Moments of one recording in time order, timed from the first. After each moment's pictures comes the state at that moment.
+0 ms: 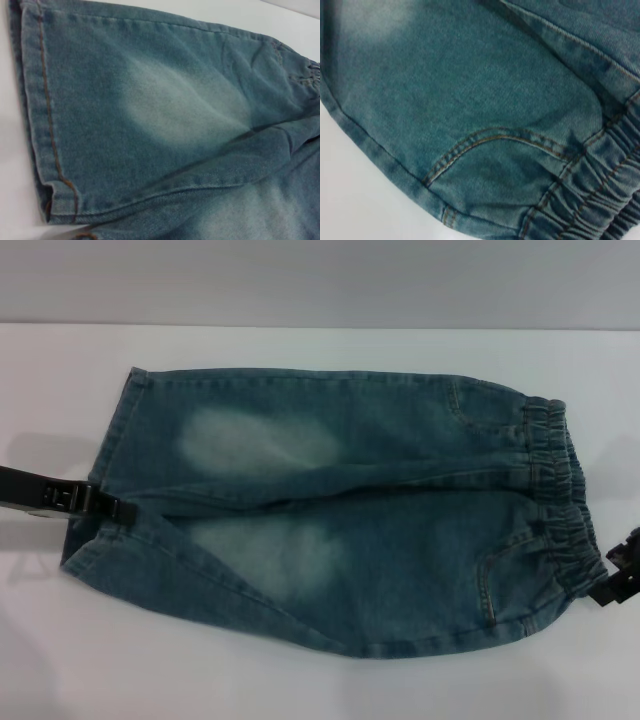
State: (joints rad) left arm -0.66 -1.90 0.63 0.64 2.46 1.56 -2.23; right arm 0.74 1.98 -0.82 -0.86 -2.79 -1.69 2.01
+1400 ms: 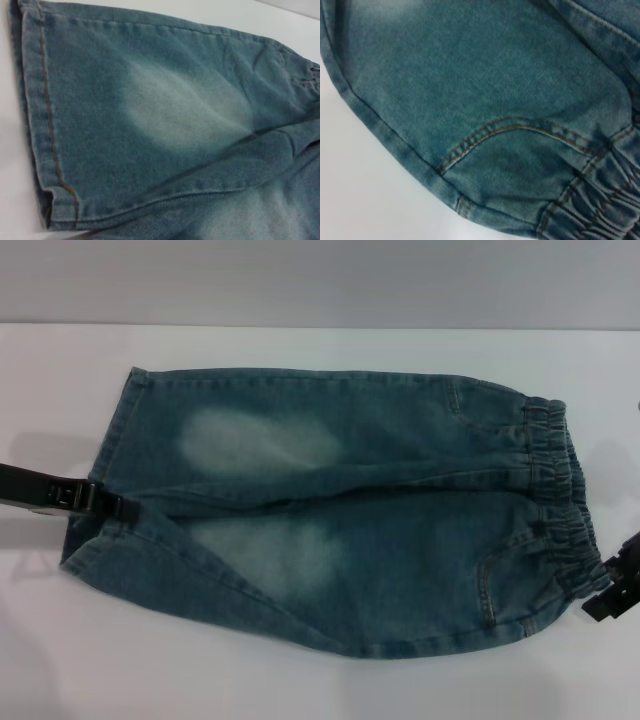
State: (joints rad) left arm -0.67 -1.90 0.63 0.64 2.46 1.55 -2.23; right arm 0.76 2.00 -0.85 -0.86 -2.83 -1.71 2.01
